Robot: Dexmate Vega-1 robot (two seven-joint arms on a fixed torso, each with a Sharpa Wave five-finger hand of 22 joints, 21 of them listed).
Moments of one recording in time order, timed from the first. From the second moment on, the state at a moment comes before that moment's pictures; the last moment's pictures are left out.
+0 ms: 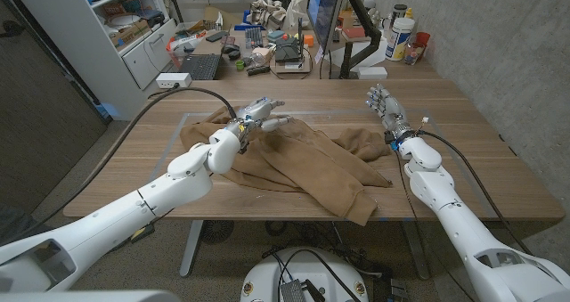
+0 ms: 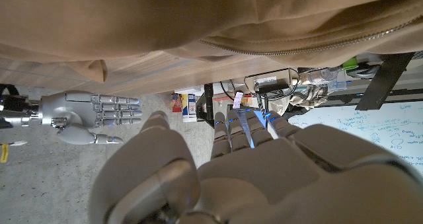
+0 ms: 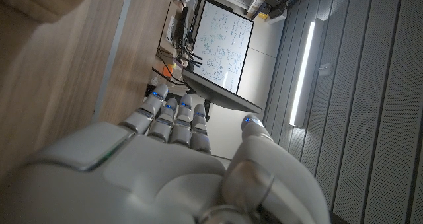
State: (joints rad) left arm 0.79 0.82 0.70 -1.97 0.50 0.39 0.08; left_hand 0.54 0.07 0.10 0.04 0.31 0.15 -0.02 0.22 0.19 0.12 -0.06 0.23 0.19 0.03 -0.01 0.20 0.18 -0.10 0.07 0.22 0.19; right arm -0.85 -0.31 -0.12 -1.24 0.42 0.27 0.16; right_hand 0.29 0.10 0.29 -0.05 0.18 0.26 0.05 0.19 0.19 0.29 0.07 0.22 0.18 0.17 0.02 0.20 0.18 0.20 -0.04 0.37 0.18
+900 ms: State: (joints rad) left arm 0.76 0.79 0.76 -1.90 0.50 0.38 0.05; left_hand 0.54 0.07 0.10 0.04 0.31 0.16 -0.02 0.22 0.19 0.12 -0.06 0.22 0.19 0.03 -0.01 0.20 0.18 -0.10 0.07 0.22 0.19; right arm -0.84 -0.31 -0.11 -1.24 0.43 0.27 0.16; right_hand 0.29 0.10 0.30 -0.06 0.18 0.26 0.05 0.19 0.19 0.29 0.07 0.22 0.18 0.18 0.02 0.20 0.18 0.20 -0.04 0.36 0.18
